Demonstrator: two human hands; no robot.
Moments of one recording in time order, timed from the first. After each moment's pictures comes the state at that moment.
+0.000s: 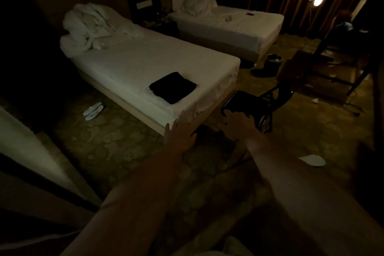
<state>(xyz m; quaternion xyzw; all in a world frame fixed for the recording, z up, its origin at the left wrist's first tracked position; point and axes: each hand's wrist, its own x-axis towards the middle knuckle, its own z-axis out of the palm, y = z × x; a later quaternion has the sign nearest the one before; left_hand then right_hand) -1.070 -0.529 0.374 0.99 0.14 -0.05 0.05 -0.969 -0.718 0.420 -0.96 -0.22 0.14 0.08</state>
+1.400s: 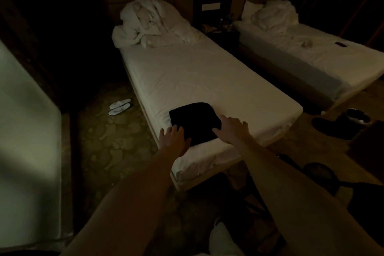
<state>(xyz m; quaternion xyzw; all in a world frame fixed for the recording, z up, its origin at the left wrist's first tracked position) -0.683 -0.321 0.345 0.93 0.35 -0.07 0.07 -0.512 -0.450 0.388 -0.90 -0.41 0.14 0.04</state>
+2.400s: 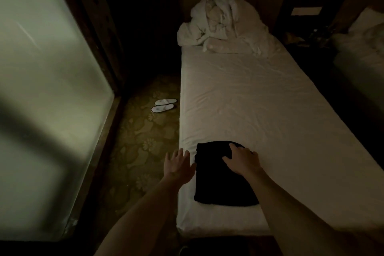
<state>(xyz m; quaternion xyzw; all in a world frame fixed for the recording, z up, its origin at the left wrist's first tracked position) -0.524 -0.131 0.290 0.82 0.55 -0.10 0.12 -0.308 -0.177 0.314 -0.80 -0.55 0.22 -0.05</state>
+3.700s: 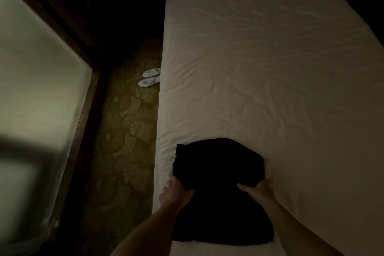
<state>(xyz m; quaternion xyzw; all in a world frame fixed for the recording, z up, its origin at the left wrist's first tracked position) -0.388 -0.029 0.029 0.55 0.70 -0.21 0.40 -0.120 -0.110 -0.008 -0.78 -0.15 0.58 0.16</state>
